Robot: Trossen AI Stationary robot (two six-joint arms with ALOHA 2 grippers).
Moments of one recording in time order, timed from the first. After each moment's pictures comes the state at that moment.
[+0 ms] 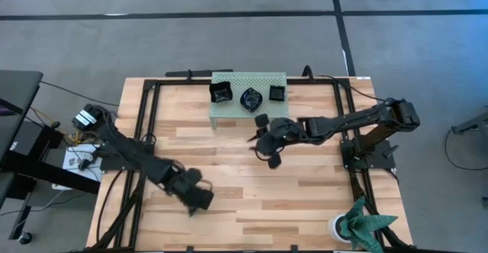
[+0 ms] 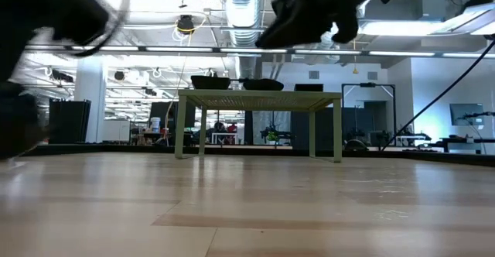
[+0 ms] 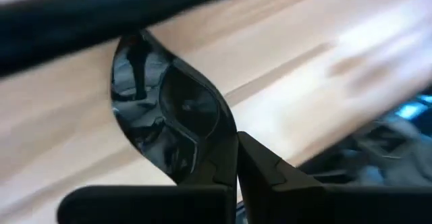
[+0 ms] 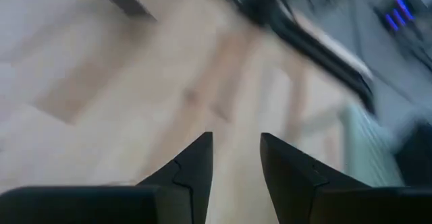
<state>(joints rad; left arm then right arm) -0.63 1.48 0.88 -0.51 0.02 -1.77 0.07 1.49 0.98 -0.04 0.08 -0.54</state>
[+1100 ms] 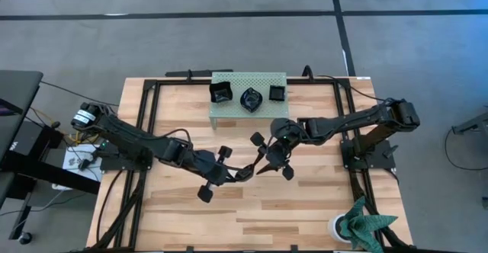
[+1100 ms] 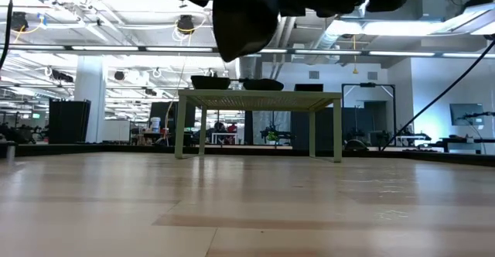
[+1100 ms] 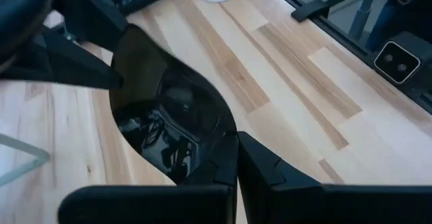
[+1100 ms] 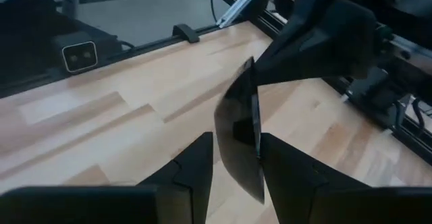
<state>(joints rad) -0.37 1.45 0.98 -0.14 -0.07 0.30 0.07 1.49 0.98 -0.01 -0.48 -0.64</state>
